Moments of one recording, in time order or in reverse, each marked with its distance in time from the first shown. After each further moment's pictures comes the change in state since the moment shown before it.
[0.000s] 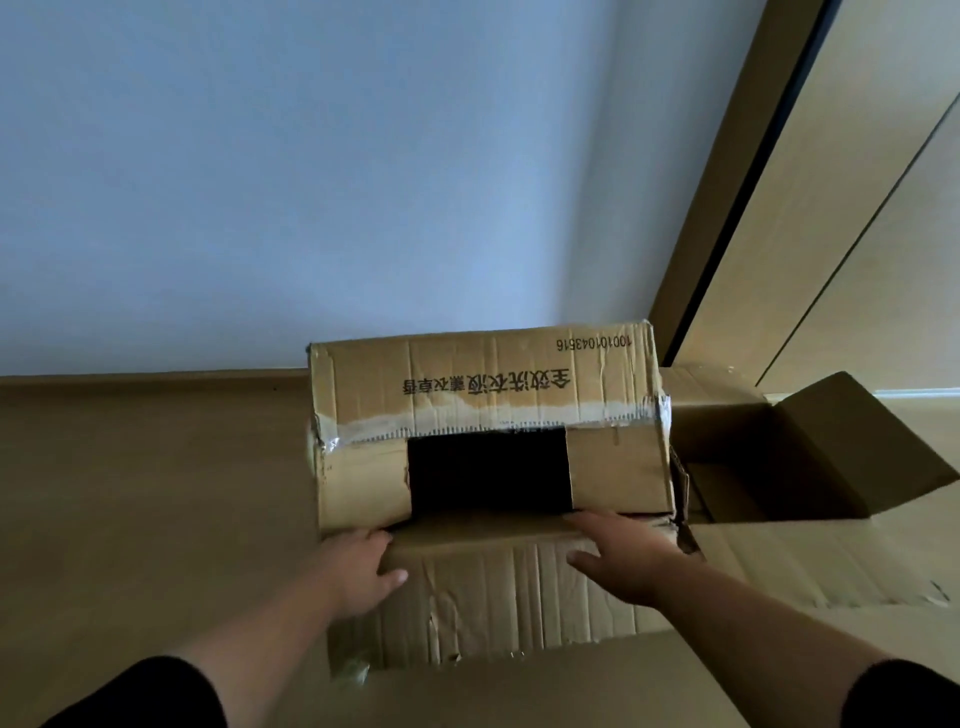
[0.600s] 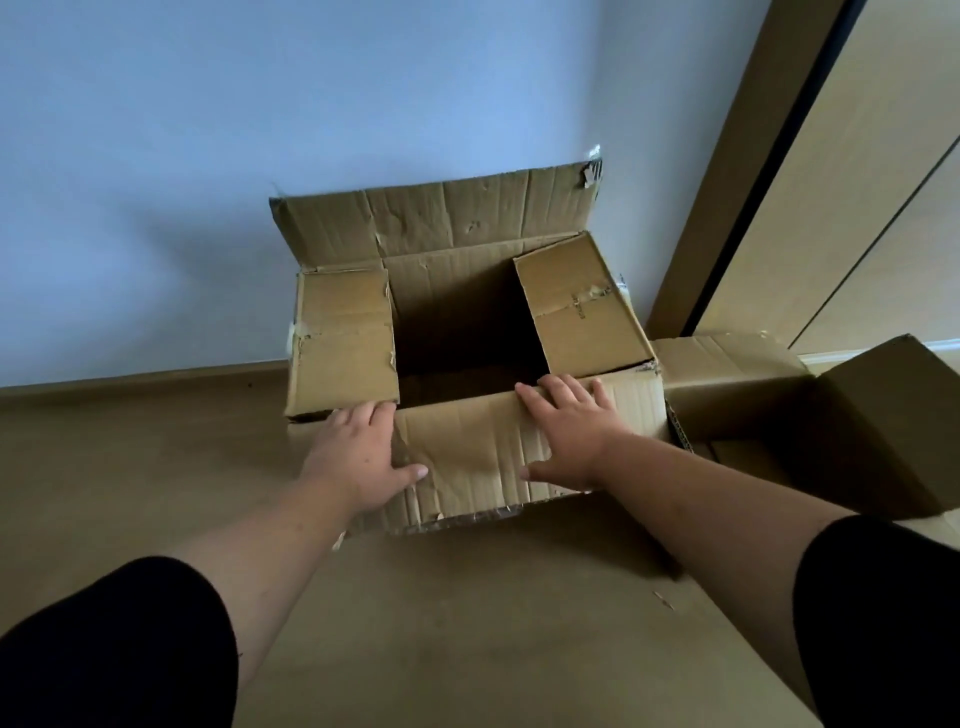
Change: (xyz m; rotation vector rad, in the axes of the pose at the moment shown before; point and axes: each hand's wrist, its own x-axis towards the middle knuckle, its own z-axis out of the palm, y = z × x) left_hand 0.100 0.036 -0.115 0.076 0.347 -0.005; right_hand 0.146 -0.015 -0.076 -0.297 0.176 -0.099
